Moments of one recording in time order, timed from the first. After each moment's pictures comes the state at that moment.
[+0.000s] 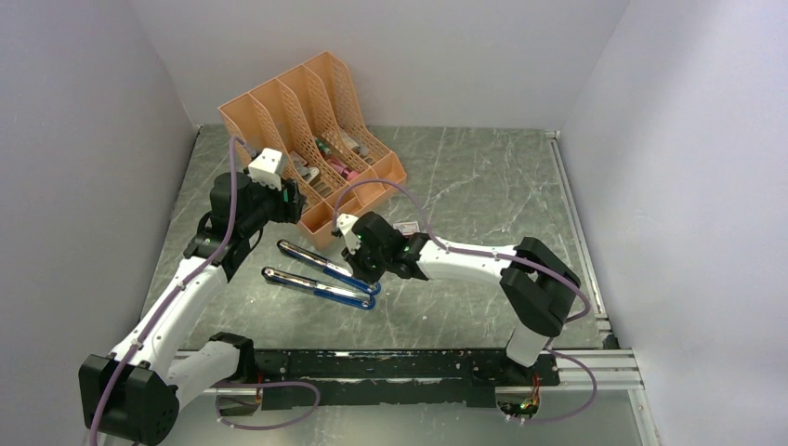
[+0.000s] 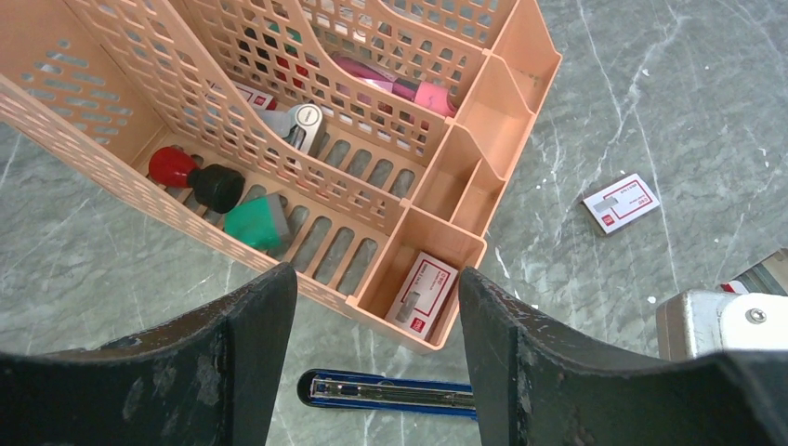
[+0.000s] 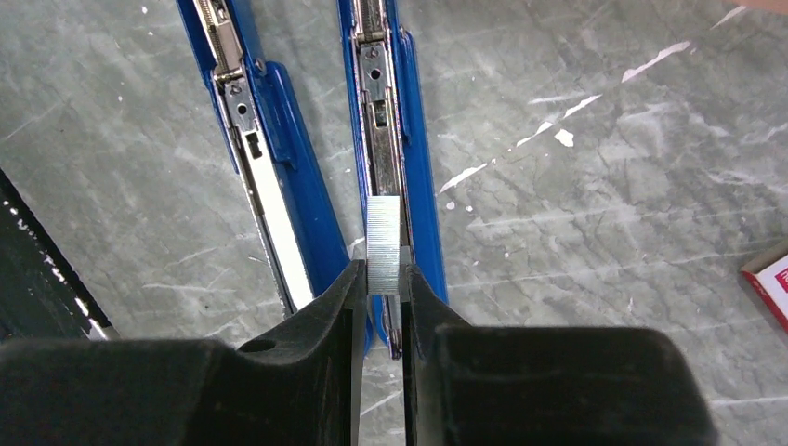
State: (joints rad) left arm -0.25 1.00 0.78 -0.10 0.12 -0.01; right arm 0.99 1.70 1.06 -0.18 -0.09 0.03
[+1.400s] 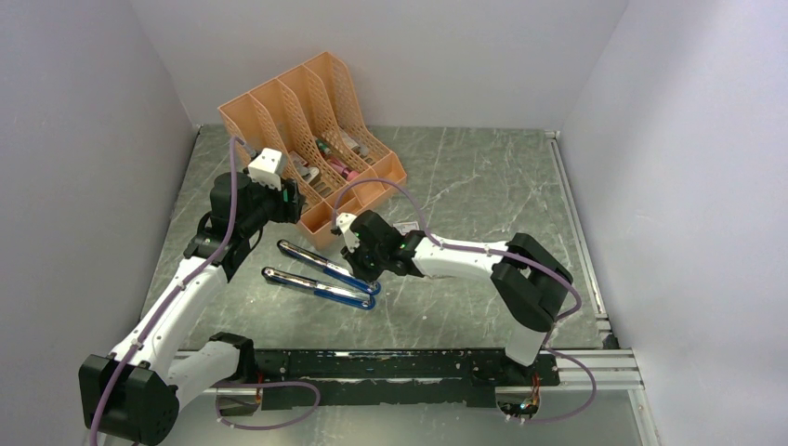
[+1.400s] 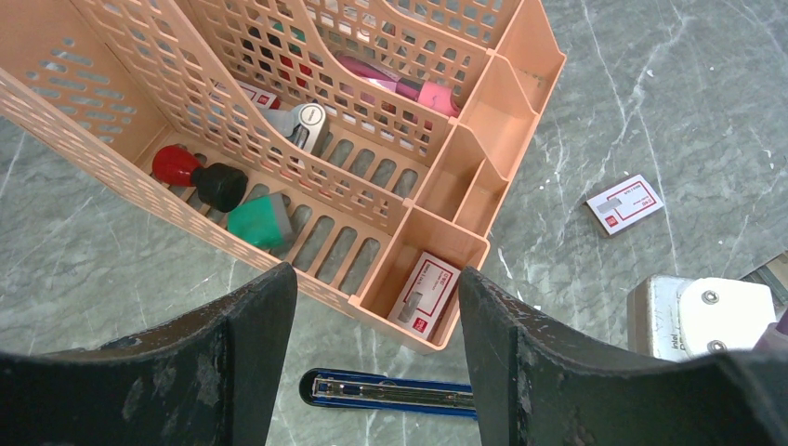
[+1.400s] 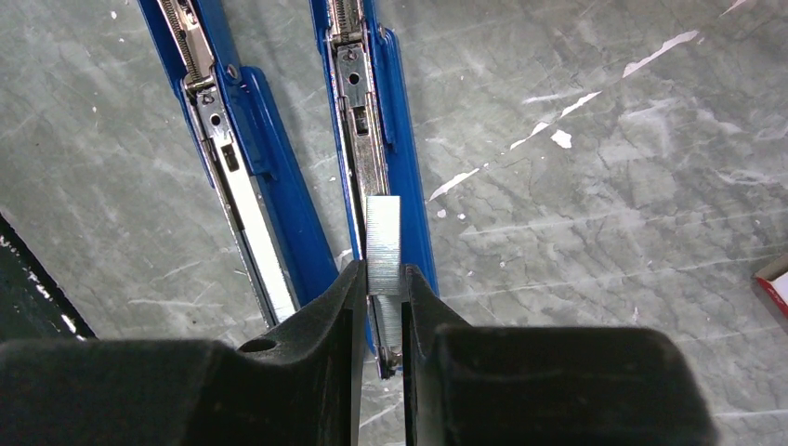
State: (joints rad) left arm -0.25 1.00 0.78 -0.10 0.11 -0.01; right arm 0.97 1.75 1.08 -0.19 -0.10 0.04
